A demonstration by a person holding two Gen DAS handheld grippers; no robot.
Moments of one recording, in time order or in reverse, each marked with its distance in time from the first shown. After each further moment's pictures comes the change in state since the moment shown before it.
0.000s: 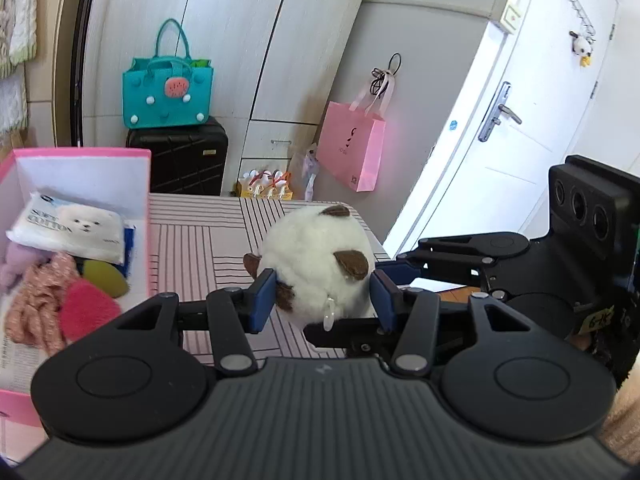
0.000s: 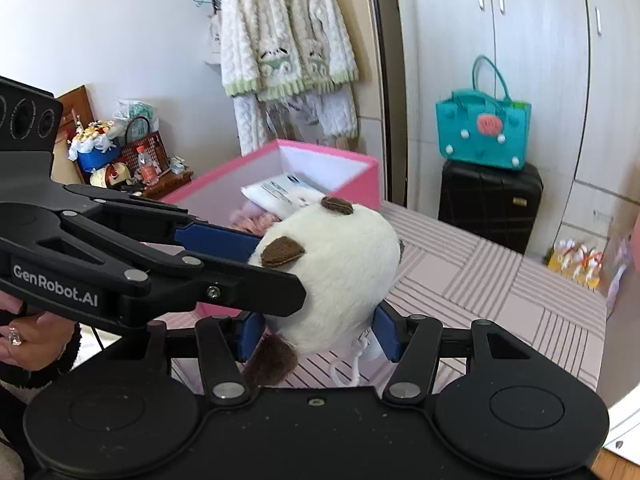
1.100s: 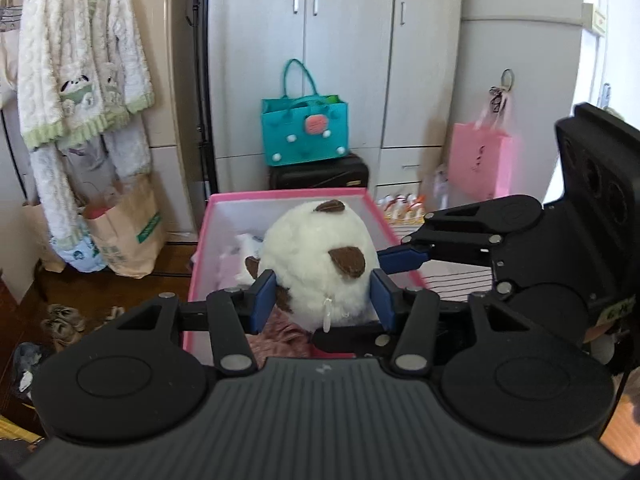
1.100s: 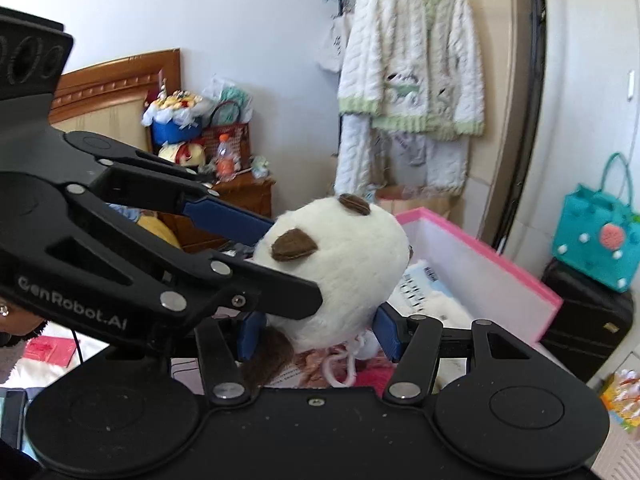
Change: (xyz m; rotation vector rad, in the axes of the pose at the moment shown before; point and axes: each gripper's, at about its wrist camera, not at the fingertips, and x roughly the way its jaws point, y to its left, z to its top) left arm -0.072 0.114 0.015 0.085 -0.073 0.364; right arm 0.136 0.102 0.081 -0.297 -0.047 0.195
